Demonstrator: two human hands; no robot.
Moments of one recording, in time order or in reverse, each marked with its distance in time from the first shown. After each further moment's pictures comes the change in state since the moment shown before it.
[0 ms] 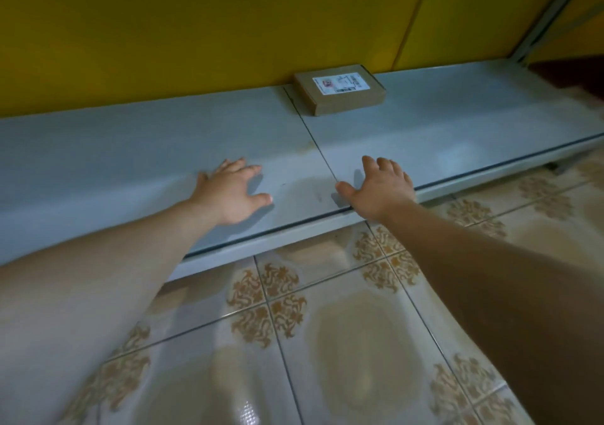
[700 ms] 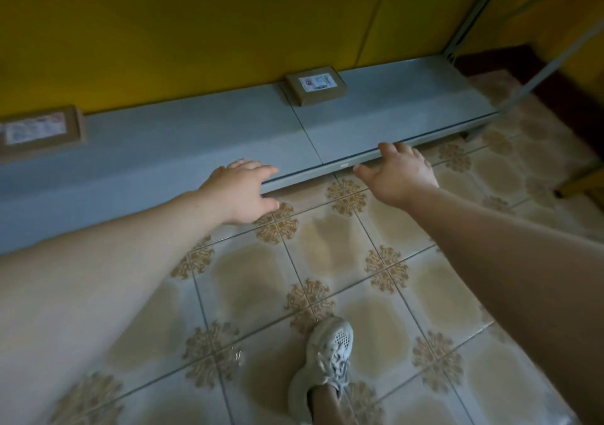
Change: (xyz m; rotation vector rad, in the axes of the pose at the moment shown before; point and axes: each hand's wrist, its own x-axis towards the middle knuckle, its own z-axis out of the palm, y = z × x) left_hand -0.306 0.063 -0.204 0.042 -0.185 0.202; right_hand -0.295 -0.026 -0.239 0.008 -0.059 0.114
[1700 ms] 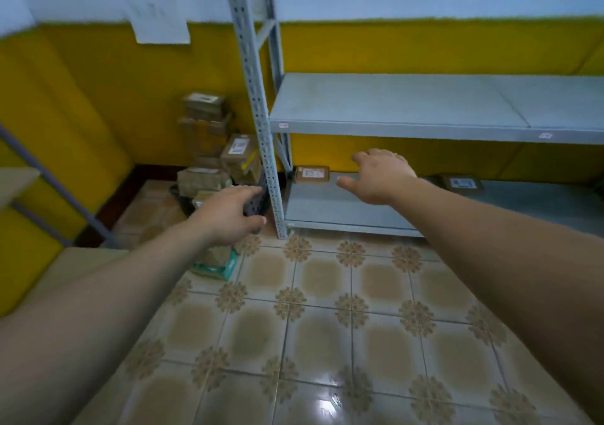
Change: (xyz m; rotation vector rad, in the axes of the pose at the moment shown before) left_hand -0.708 0.018 -0.216 -0.188 0.329 -0.607; right_hand -0.513 -0.250 -0.295 -0.172 0.063 -0.783
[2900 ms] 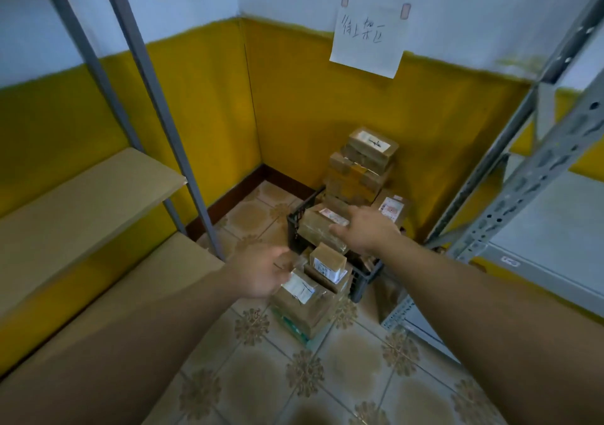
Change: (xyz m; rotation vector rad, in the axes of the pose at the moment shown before) left_hand 0.171 -0.388 -0.098 -0.219 -0.080 -0.389; right_hand 0.385 -0.424 0.022 0.044 -0.245 -0.427
